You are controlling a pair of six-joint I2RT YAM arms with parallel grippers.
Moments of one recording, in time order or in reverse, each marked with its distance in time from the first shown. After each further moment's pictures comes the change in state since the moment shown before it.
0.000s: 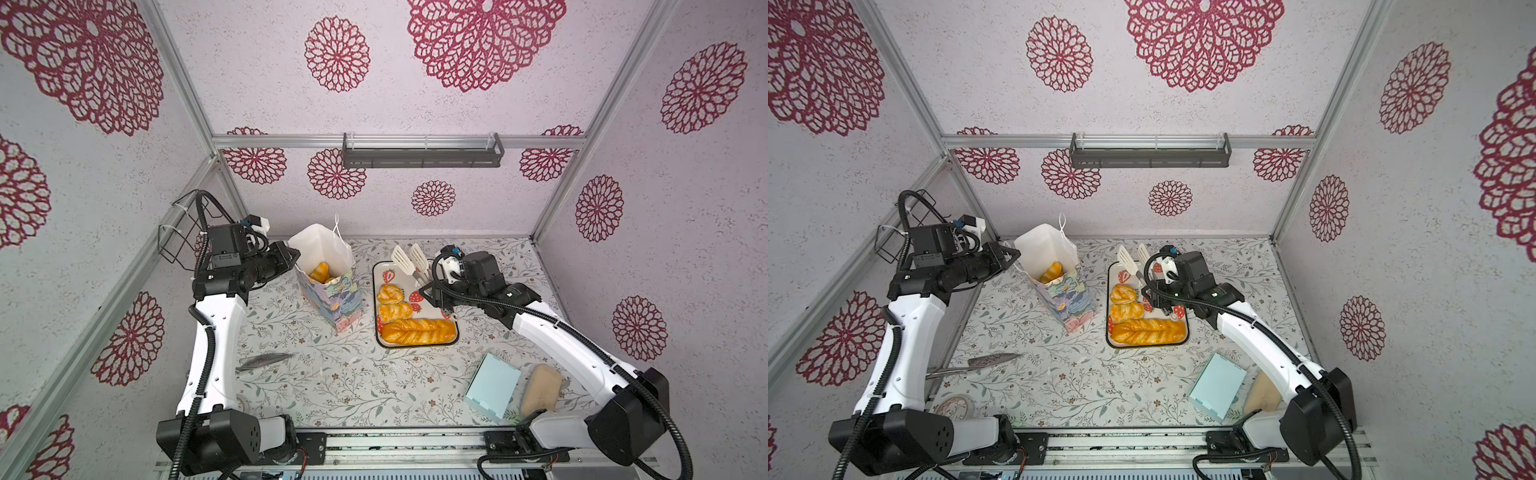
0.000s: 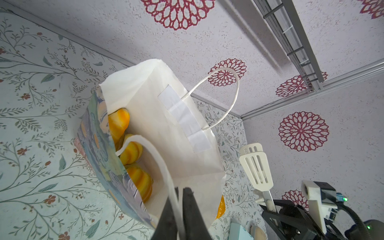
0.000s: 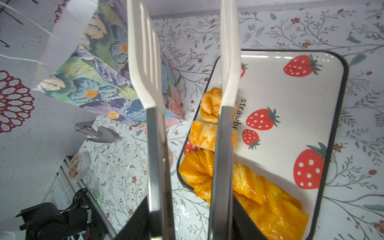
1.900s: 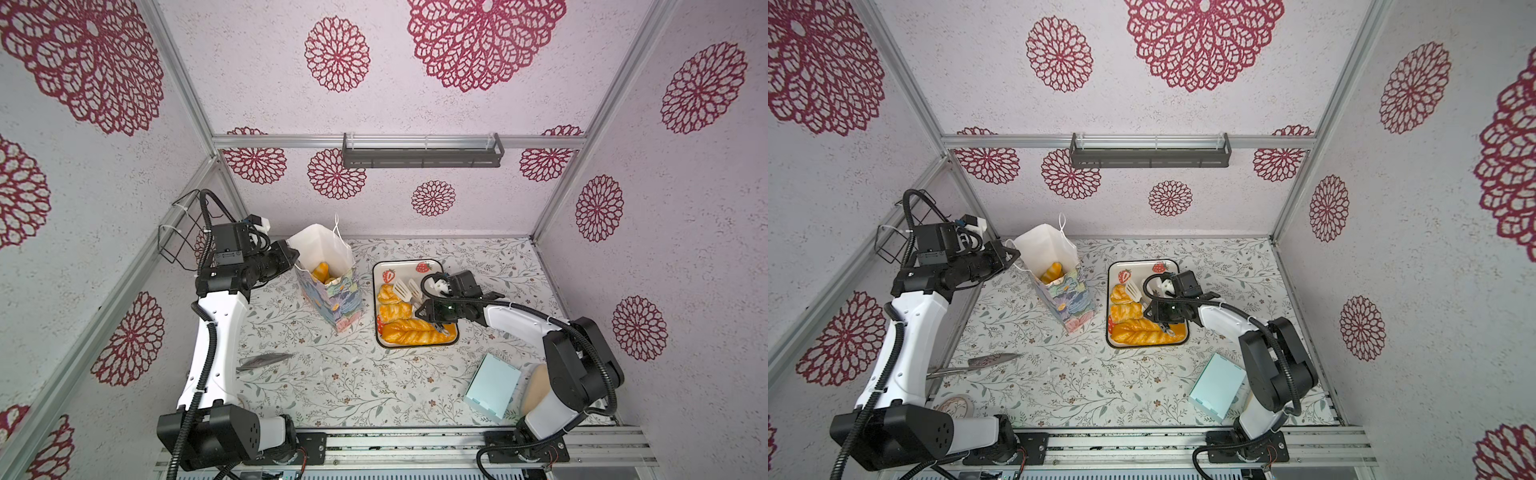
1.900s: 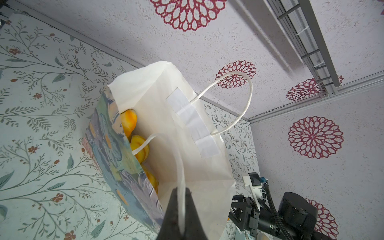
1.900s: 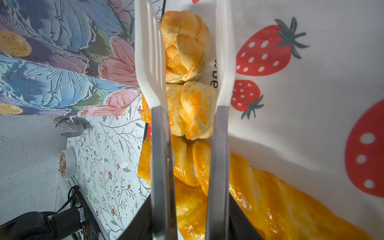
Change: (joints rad) left arm -0.015 0.017 -0.006 0.000 -0.056 -0.009; right arm -0.064 0.305 -0.161 0.235 -0.175 0.084
